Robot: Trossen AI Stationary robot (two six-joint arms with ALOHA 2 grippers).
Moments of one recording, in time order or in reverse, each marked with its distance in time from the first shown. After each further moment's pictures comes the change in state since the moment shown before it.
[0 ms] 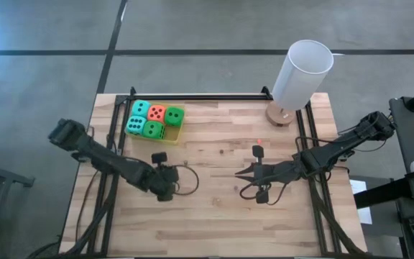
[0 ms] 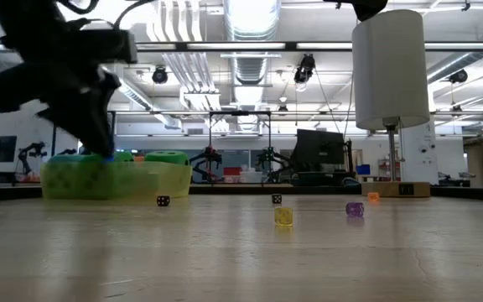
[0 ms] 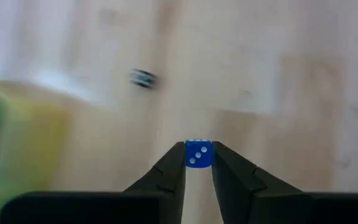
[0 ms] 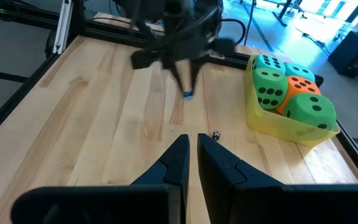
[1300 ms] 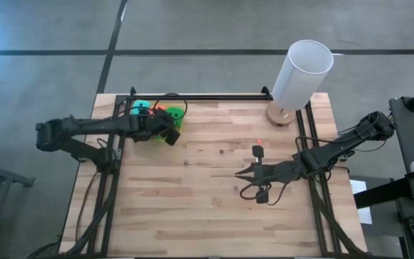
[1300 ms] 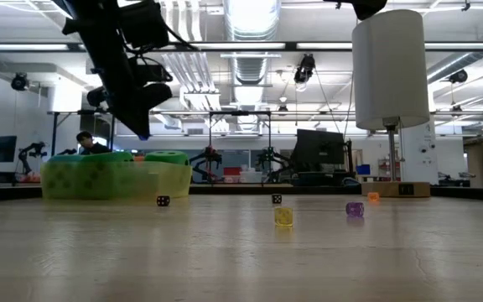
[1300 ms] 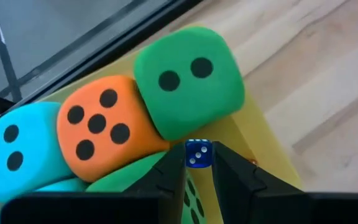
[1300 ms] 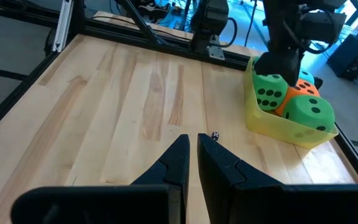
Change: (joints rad) left arm 0.702 -0.218 -0.006 0.015 -0.072 -0.049; right arm 0.000 0.000 0.000 0.001 0.000 -0.016
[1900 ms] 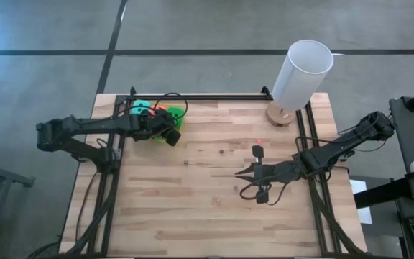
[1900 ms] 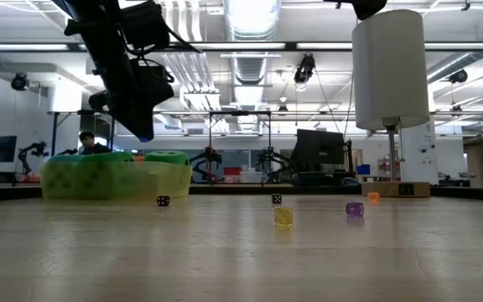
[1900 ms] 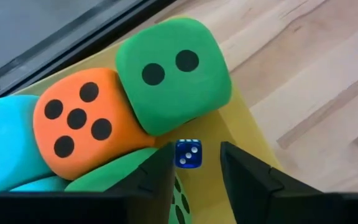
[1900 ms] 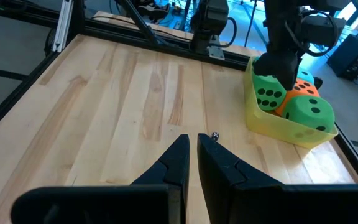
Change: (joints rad) left arm 0.020 0.008 0.000 0.017 0.068 -0.004; right arm 0.000 0.000 0.000 0.000 0.000 0.000
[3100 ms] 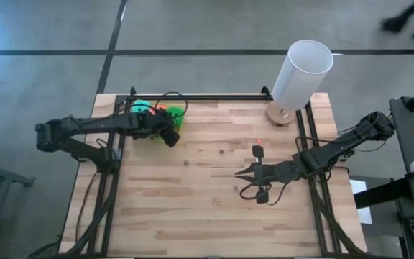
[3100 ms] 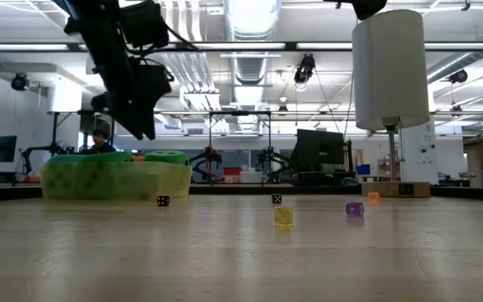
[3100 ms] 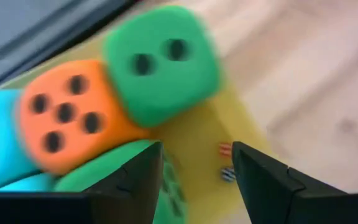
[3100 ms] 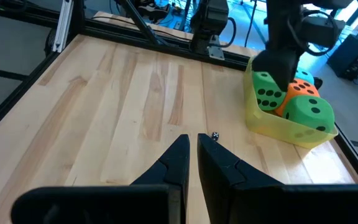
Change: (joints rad) left arm 0.018 -0.010 0.006 -0.024 0.076 0.030; right arm 0.000 0.000 0.000 0.001 0.000 0.000
